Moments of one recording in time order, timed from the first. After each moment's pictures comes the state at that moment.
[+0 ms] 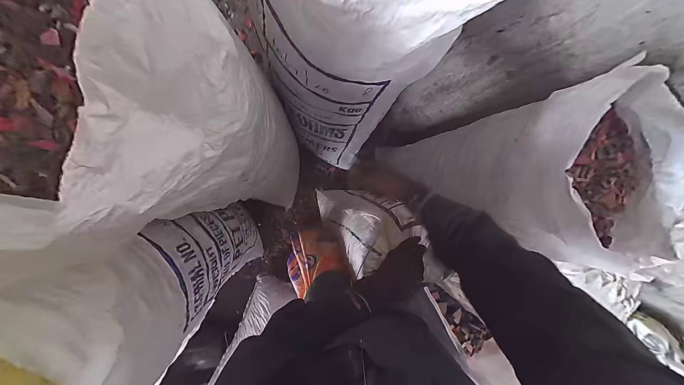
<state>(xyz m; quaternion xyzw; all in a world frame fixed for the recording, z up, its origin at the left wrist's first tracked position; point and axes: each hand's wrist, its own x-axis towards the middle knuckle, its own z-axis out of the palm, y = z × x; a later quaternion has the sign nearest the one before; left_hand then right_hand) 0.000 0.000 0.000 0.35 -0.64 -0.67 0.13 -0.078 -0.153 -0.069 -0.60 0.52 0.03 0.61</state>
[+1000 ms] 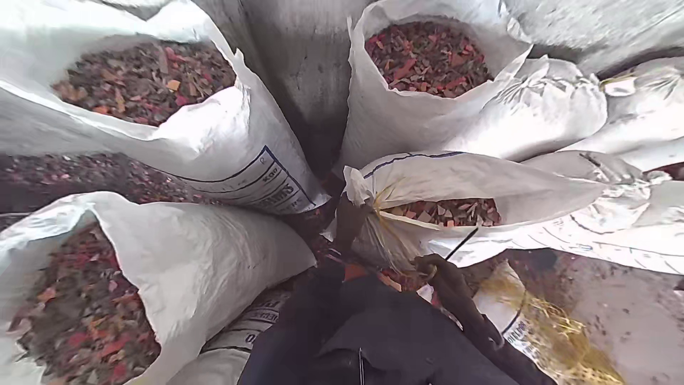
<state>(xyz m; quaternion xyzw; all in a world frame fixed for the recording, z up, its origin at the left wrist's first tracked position) 0.000 -0.029 -0.022 0.41 -0.68 -0.57 0.23 -0.051 0.201 0.058 -0.36 0.67 -0.57 0.30</state>
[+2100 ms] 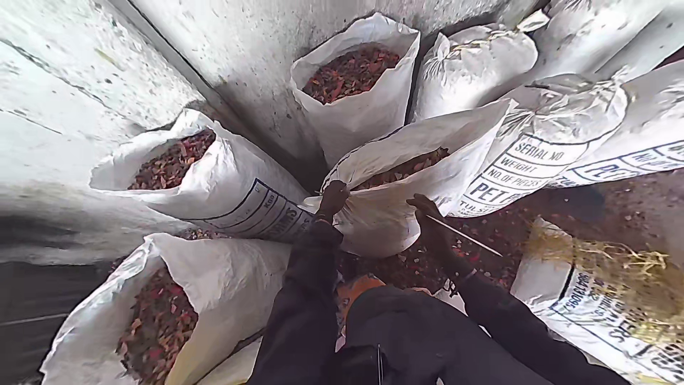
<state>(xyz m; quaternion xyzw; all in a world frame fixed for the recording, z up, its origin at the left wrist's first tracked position) -0.023 -0.029 0.004 0.18 -0.91 -0.36 -0.05 -0.045 0.262 0.026 -0.25 0.77 -0.59 0.06</state>
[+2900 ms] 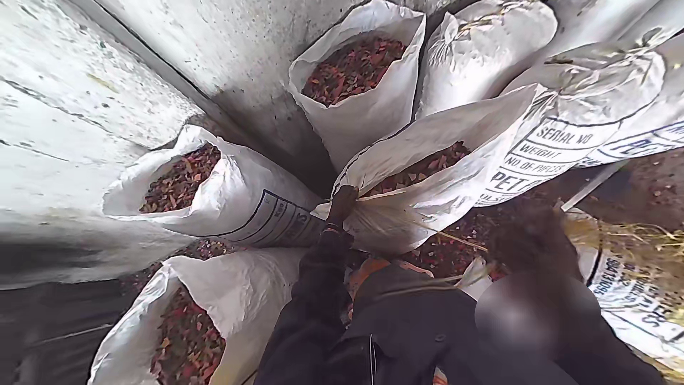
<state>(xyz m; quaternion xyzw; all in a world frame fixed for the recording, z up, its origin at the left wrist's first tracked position) -0.026 -0.040 0.013 0.21 -0.87 -0.44 -0.05 -0.039 0.319 0.113 -0.11 0.48 -0.83 0.25</state>
